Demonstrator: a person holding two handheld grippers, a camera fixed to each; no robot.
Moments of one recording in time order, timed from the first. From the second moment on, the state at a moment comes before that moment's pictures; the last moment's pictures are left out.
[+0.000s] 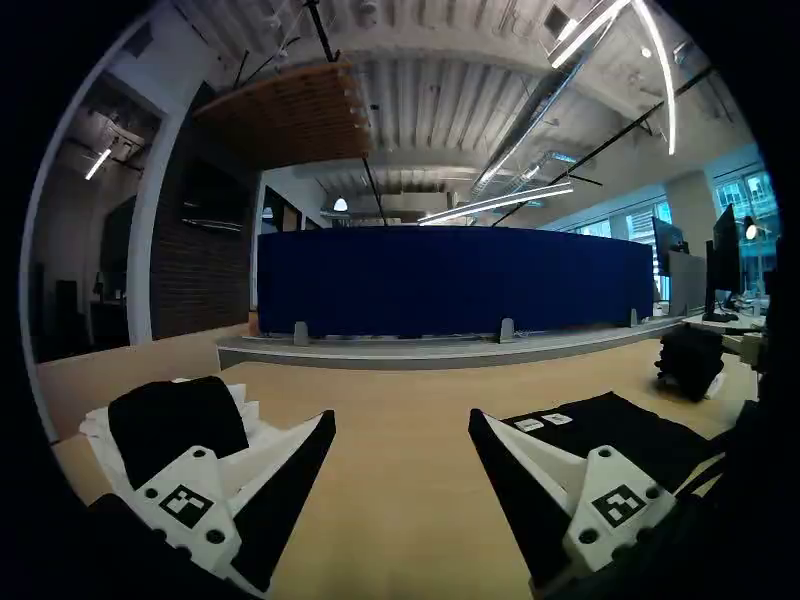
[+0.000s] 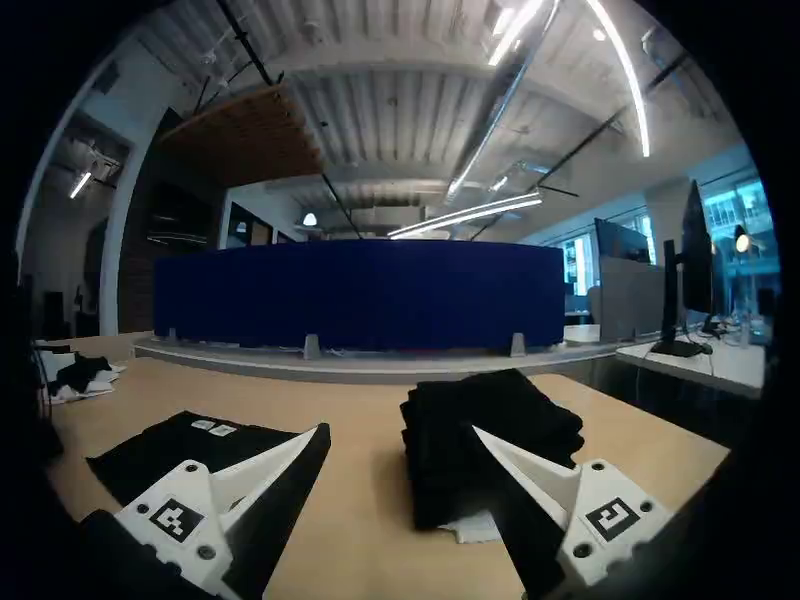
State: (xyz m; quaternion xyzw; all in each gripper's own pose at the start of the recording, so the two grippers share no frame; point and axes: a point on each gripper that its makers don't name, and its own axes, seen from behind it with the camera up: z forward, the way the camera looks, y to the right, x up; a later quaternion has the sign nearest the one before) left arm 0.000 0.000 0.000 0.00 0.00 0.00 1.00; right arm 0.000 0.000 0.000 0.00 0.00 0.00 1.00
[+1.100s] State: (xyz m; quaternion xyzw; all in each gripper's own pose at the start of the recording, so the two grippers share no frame) left arm 0.163 0.014 -0.016 -0.03 -0.02 0.02 1.00; right arm 0.159 0.010 -0.022 -0.01 -0.02 -0.02 1.00
